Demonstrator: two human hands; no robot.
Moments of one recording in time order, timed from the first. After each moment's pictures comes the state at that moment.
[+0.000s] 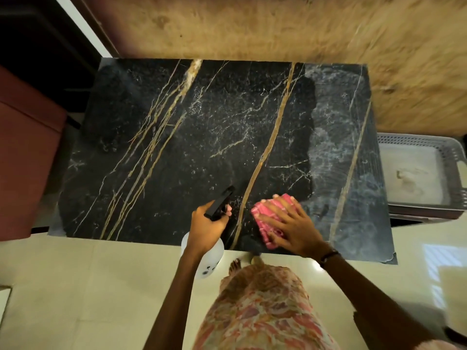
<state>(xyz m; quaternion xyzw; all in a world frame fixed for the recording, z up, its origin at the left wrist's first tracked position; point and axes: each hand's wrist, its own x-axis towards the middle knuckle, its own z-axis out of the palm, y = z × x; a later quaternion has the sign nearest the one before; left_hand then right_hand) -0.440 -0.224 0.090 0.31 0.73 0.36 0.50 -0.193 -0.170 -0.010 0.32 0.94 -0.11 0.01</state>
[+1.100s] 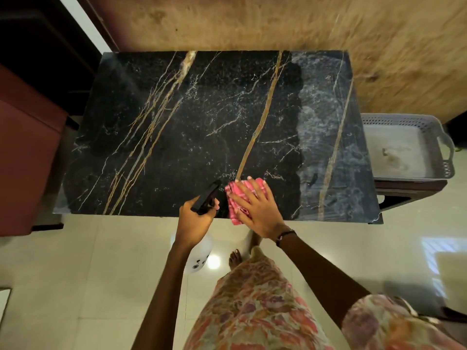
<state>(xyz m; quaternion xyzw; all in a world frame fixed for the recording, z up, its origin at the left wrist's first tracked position) -0.442 -0.305 0.104 0.32 0.75 0.36 0.46 -0.264 -0.235 -0.011 0.38 0.92 -0.11 0.02</state>
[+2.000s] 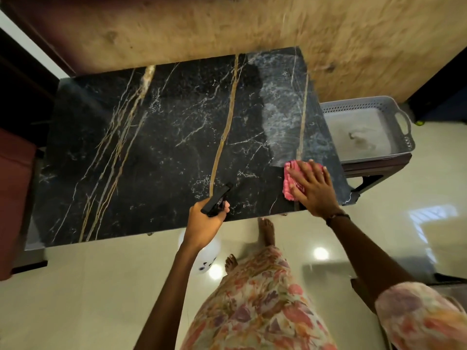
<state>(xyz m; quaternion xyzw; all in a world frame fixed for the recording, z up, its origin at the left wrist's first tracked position) -0.382 -0.289 0.101 0.41 0.69 0.32 0.51 -0.081 -0.212 0.005 0.60 0.79 -0.10 0.02</state>
